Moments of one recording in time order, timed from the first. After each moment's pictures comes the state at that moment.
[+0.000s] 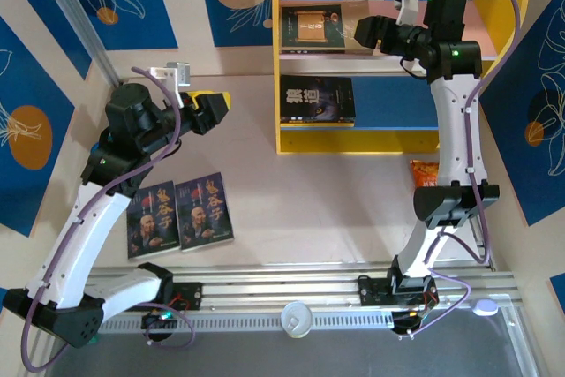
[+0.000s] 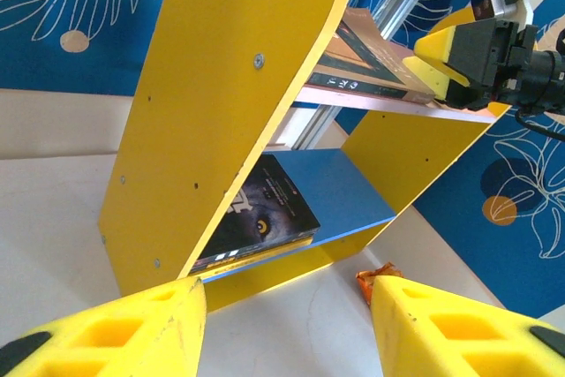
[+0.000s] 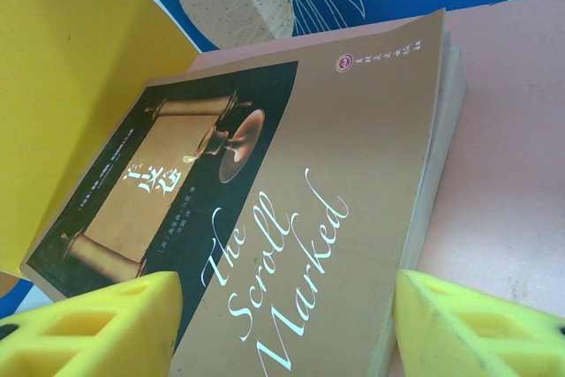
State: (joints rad) left arm -0.40 1.08 1.35 -0.42 0.35 -0.44; right arm 0.04 1.80 2.31 -0.93 -0.58 0.27
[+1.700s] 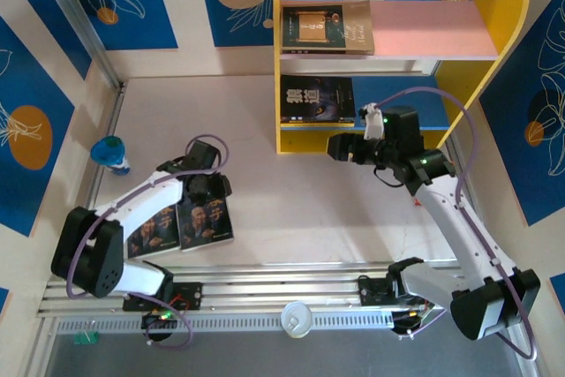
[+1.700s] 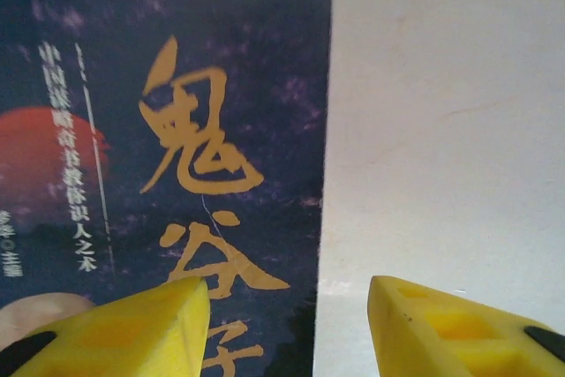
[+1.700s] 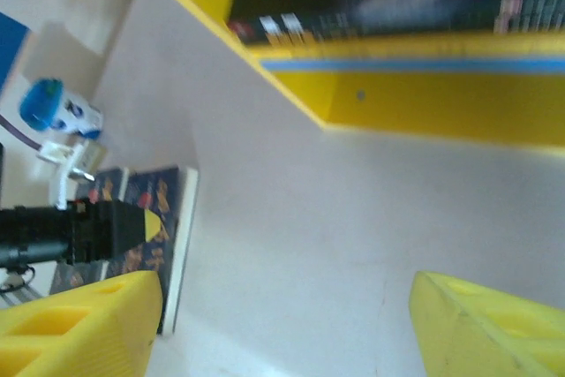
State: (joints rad) left arm -0.44 1.40 0.81 -0.61 0.04 -0.71; right arm 0.30 1.08 1.05 -0.67 -0.38 0.39
